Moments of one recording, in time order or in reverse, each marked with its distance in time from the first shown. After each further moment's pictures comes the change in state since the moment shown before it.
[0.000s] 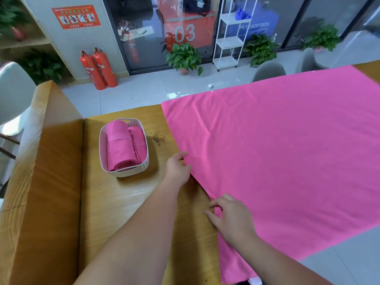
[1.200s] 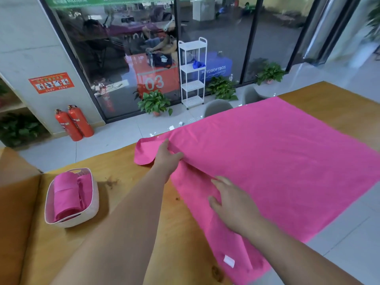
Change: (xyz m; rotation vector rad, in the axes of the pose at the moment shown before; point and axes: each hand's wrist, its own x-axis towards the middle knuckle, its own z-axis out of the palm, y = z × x) left_hand -0.023 0.204 0.101 -0.080 -0.084 0.218; right_hand -0.007 0.086 -0.224 -0.092 0.075 -0.029
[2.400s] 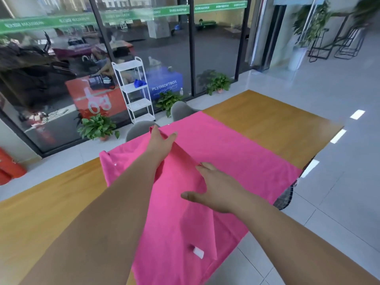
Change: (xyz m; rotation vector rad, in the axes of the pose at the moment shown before) left_hand 0.057 0.211 0.428 0.172 -0.081 0.258; right_hand 0.012 0.367 -0.215 0.050 -0.013 0.039
